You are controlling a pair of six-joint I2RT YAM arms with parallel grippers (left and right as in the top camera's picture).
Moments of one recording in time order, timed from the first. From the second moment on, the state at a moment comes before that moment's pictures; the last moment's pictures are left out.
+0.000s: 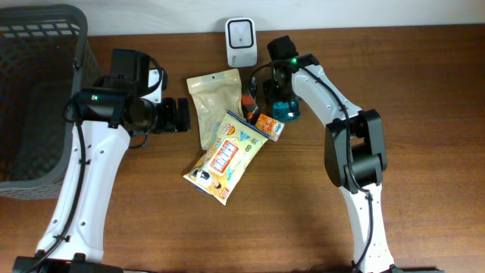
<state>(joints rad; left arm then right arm) -0.12 1.57 1.56 -1.15 0.11 -0.18 0.31 2.46 2.06 -0.86 0.08 0.16</state>
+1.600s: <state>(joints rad) -0.12 1.57 1.56 -1.15 0.11 -0.18 0.45 2.48 2.35 -0.50 0.19 0.22</state>
